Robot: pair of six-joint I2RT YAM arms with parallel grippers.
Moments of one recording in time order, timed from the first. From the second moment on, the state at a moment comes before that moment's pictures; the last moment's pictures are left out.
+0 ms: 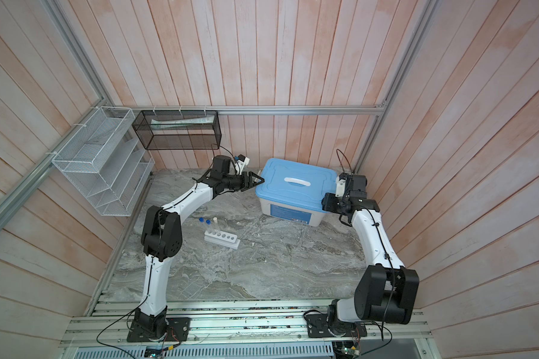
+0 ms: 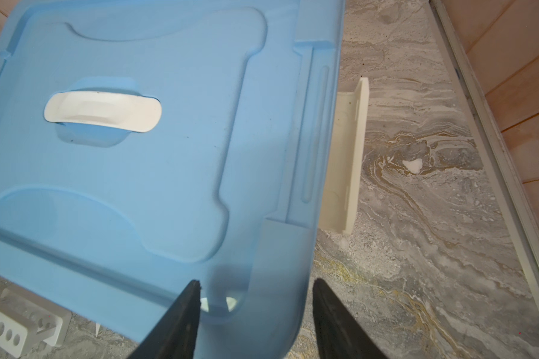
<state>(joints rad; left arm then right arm) -0.39 2.24 1.93 -0.21 0.74 -0.56 -0.07 1.42 1.21 -0.64 -0.21 0.14</state>
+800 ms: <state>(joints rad) -0.40 2.17 2.00 -0.37 0.55 -0.39 -0.06 1.45 1.30 -0.62 -0.20 0.14</state>
